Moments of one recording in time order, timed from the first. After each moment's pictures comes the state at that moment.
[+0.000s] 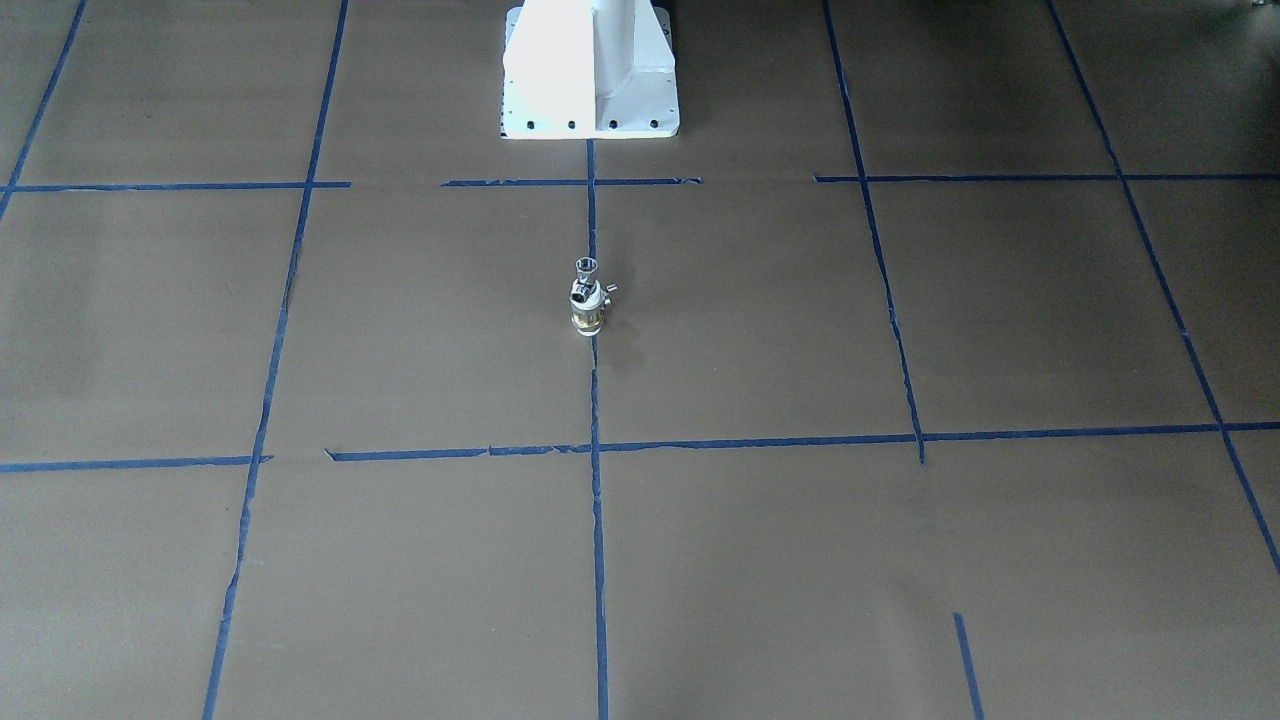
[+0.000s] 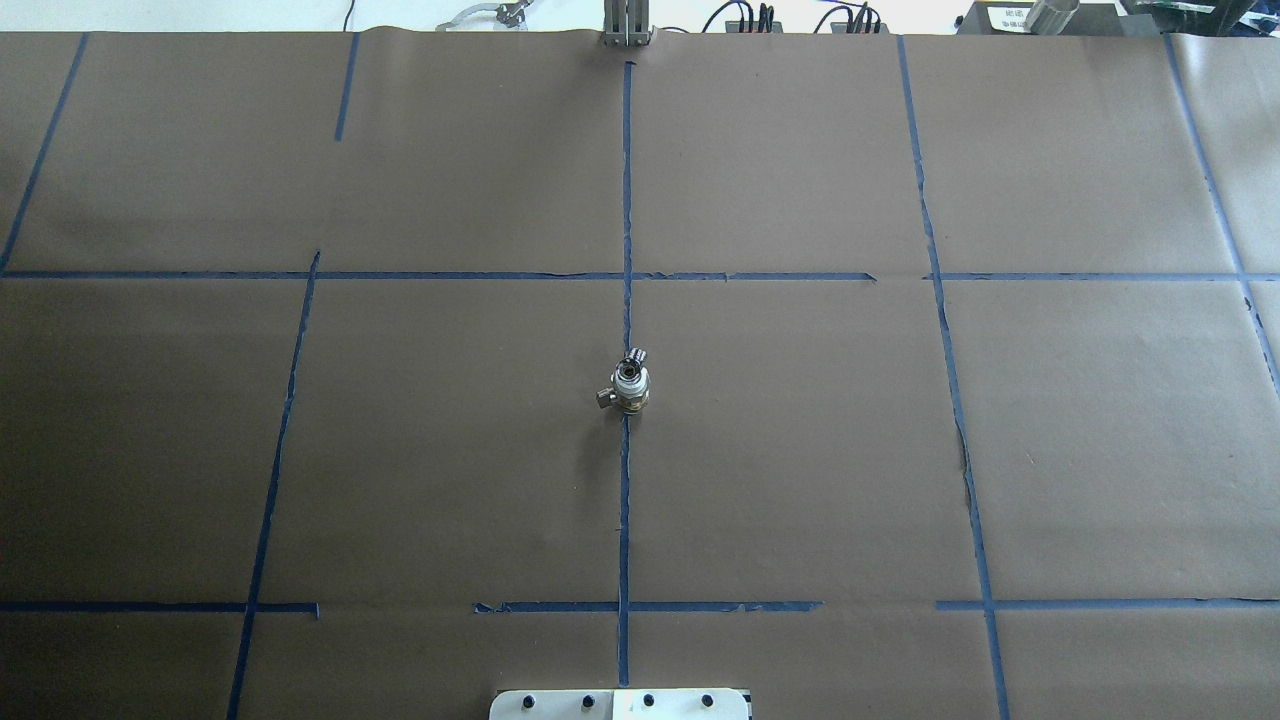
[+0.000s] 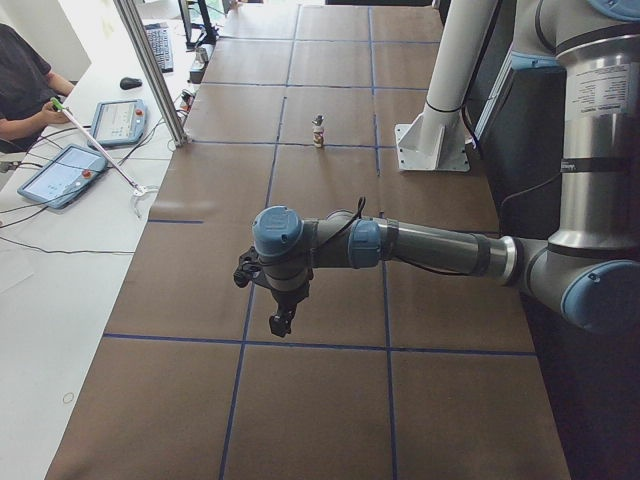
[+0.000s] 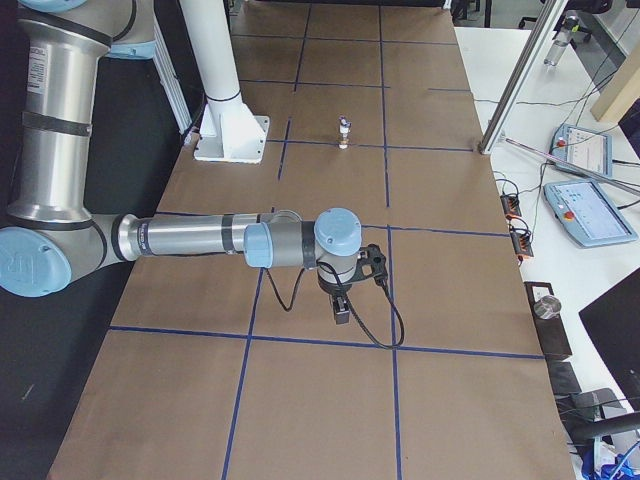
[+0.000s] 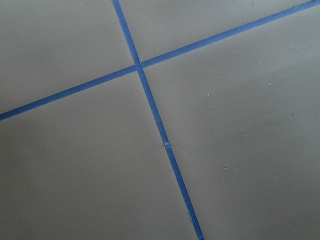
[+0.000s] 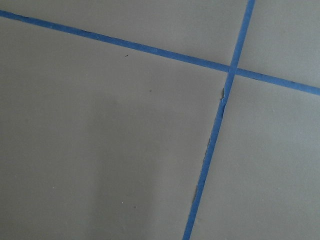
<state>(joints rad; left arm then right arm) -1.58 -1.49 -1.80 -1.39 -2.35 0.37 1.52 -1.74 1.83 -1.57 2.40 -0.16</state>
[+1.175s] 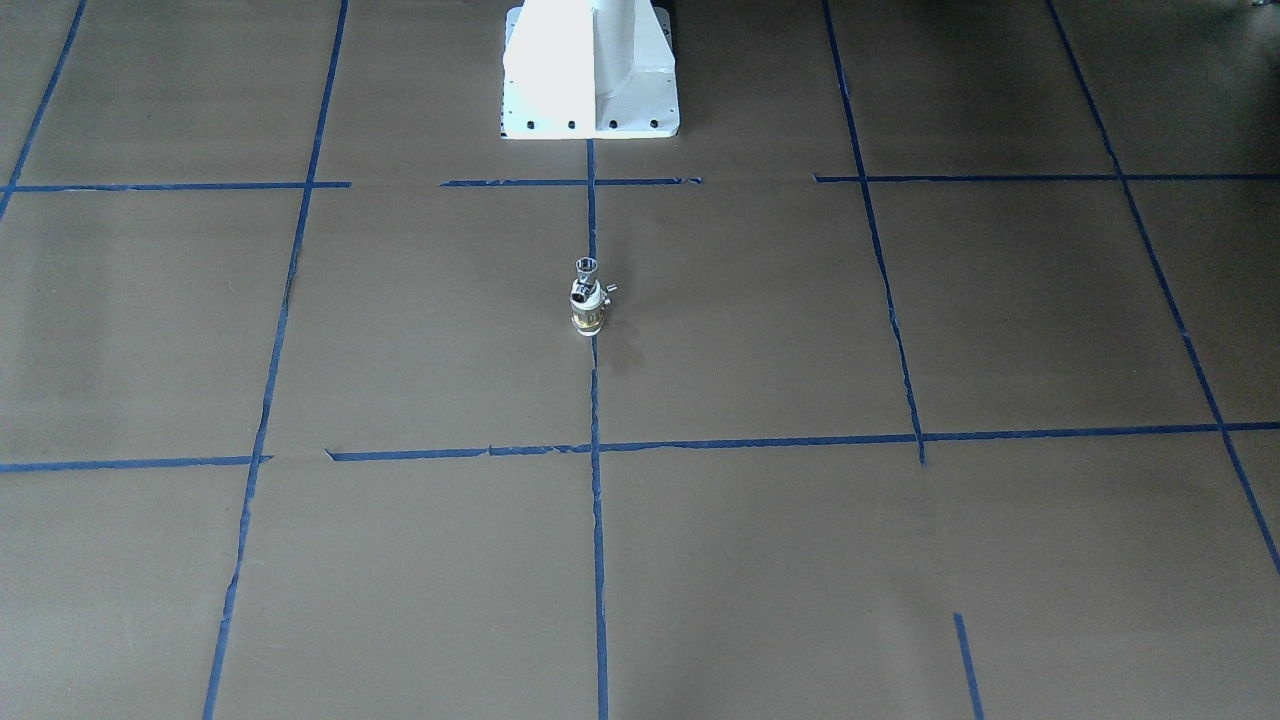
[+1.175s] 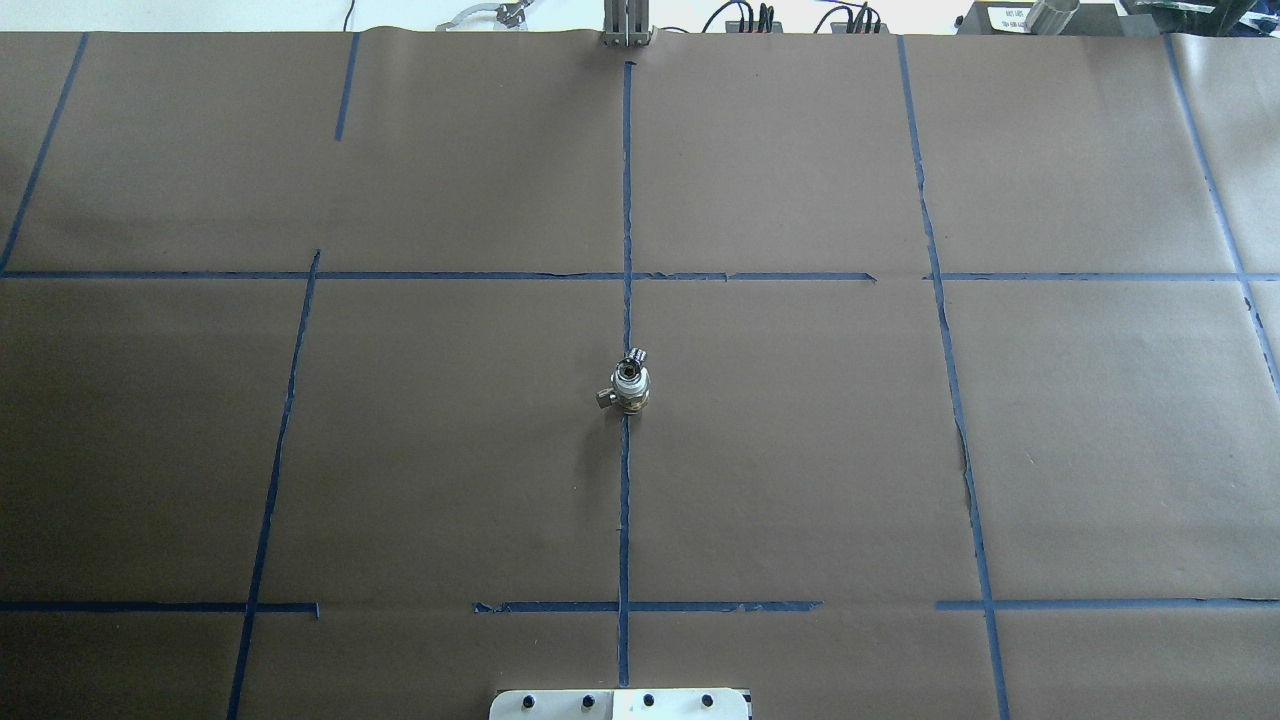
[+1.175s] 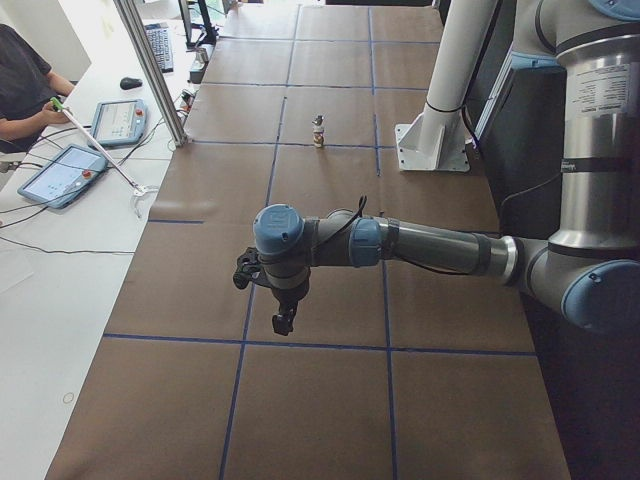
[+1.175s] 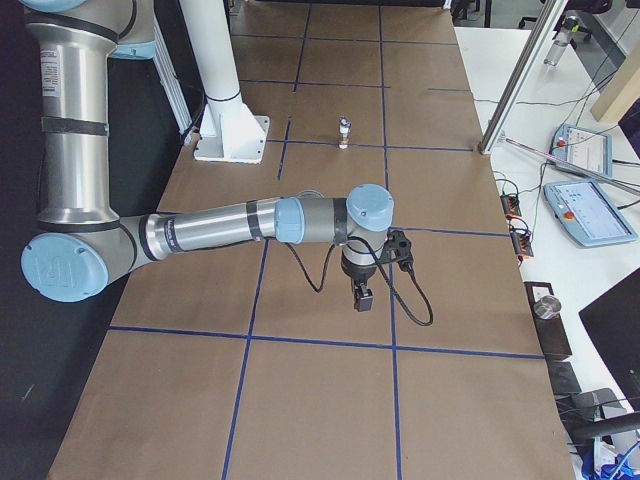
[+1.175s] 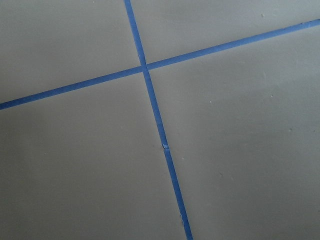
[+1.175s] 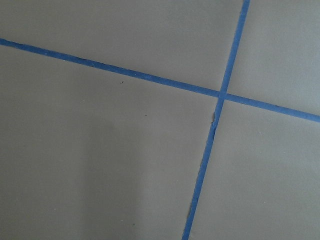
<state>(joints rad) -1.58 -1.49 -1.80 -1.40 -2.36 0.28 1.51 -1.61 1.83 -1.75 2.34 -0.17</state>
